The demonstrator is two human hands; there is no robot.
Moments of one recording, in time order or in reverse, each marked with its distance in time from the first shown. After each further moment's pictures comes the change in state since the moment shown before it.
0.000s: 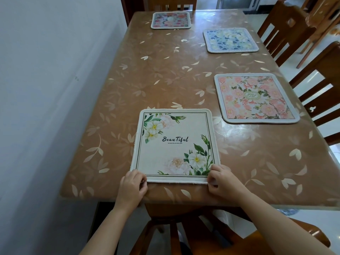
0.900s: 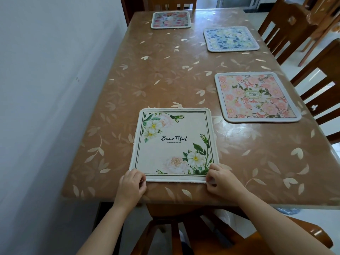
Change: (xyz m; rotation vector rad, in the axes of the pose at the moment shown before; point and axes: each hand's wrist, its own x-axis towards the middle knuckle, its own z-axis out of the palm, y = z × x) left_hand 0.004 -0.005 -0.002 0.047 -0.027 -0.004; right_hand 0.003 0.001 0.006 0.009 0.018 -0.024
